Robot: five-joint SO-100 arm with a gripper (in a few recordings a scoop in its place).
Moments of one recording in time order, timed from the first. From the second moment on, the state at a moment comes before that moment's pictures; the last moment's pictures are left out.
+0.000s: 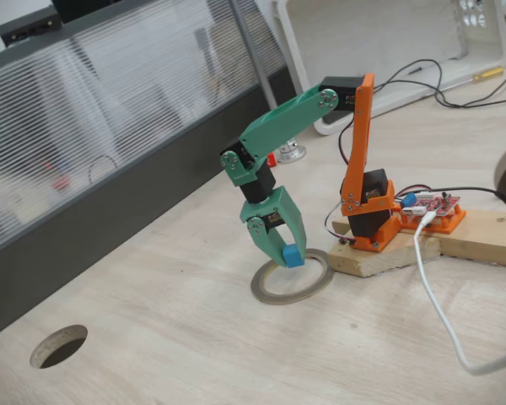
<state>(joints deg) 58.4 110.3 128.0 82.3 82.6</state>
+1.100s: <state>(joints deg) 58.9 104.2 128.1 77.3 82.6</state>
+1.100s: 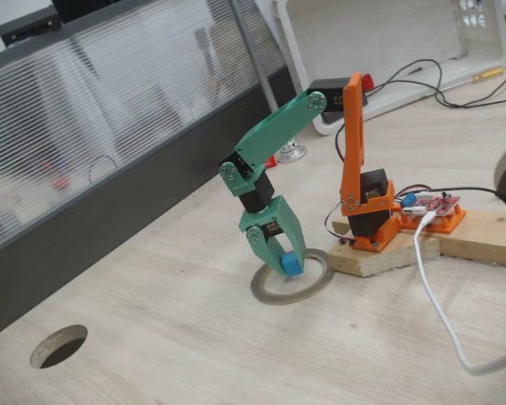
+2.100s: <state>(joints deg) 58.9 103.9 128.1 77.3 82.6</state>
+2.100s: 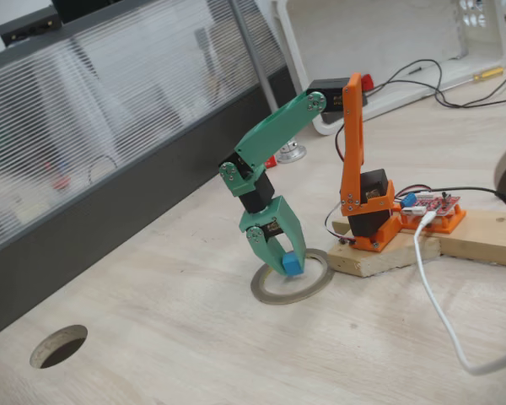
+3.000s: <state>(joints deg) 59.0 103.7 128.1 77.5 82.6</state>
